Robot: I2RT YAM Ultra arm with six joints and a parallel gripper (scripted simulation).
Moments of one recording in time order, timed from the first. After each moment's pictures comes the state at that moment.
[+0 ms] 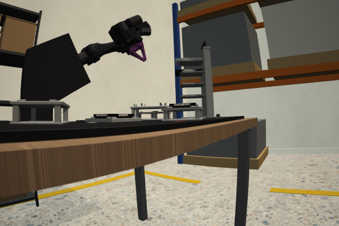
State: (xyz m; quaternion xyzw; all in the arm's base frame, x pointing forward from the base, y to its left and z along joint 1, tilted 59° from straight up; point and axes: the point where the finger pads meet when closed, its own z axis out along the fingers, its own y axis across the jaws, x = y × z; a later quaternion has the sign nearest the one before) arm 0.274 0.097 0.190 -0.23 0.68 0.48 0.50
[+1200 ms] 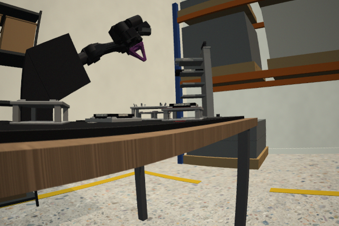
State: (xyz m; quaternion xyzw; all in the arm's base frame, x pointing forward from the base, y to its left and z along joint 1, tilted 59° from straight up) arm 0.274 0.097 0.190 -0.23 0.68 0.48 0.50
